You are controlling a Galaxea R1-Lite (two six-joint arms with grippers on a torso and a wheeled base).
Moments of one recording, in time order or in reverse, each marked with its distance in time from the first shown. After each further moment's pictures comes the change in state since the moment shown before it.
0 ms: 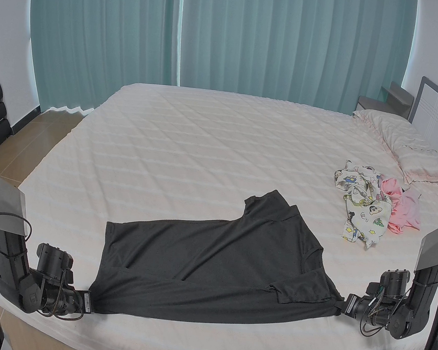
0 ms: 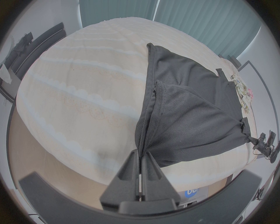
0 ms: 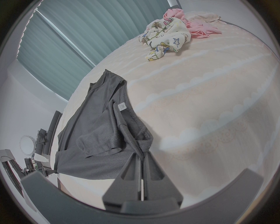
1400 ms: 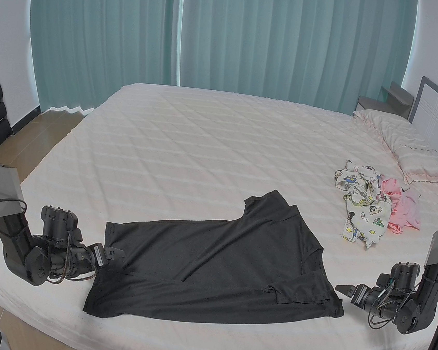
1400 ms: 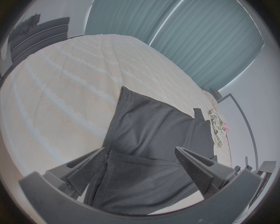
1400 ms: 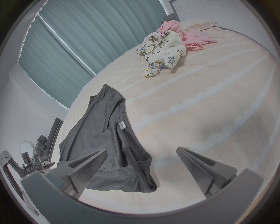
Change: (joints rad) left arm -0.002 -0.068 -0.266 0.037 -0.157 -0.205; right arm -0.054 -0.057 -0.016 -0.004 0.005 0.002
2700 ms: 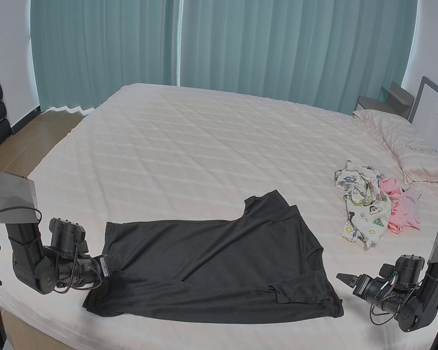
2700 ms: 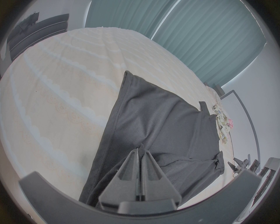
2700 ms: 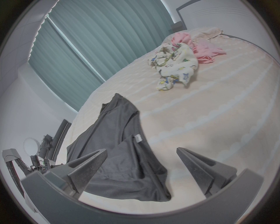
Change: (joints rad) left arm -0.022 0.116 0.011 -0.084 0.010 -0.002; right arm 0.020 -0.054 -0.006 -0.054 0.024 0.010
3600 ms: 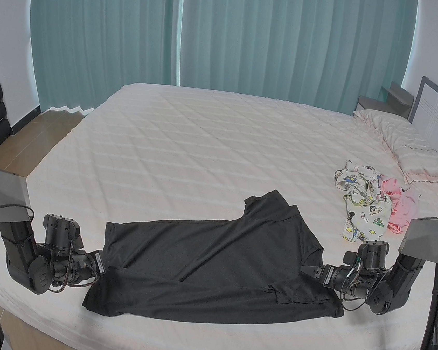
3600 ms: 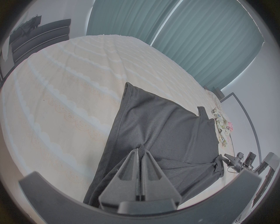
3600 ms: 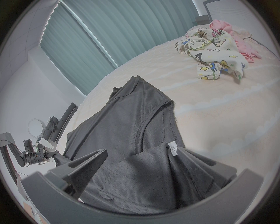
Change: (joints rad) left arm 0.009 -0.060 0.037 -0.021 0.034 0.002; right arm 0.171 0.127 -0.354 0.246 0.009 -0.060
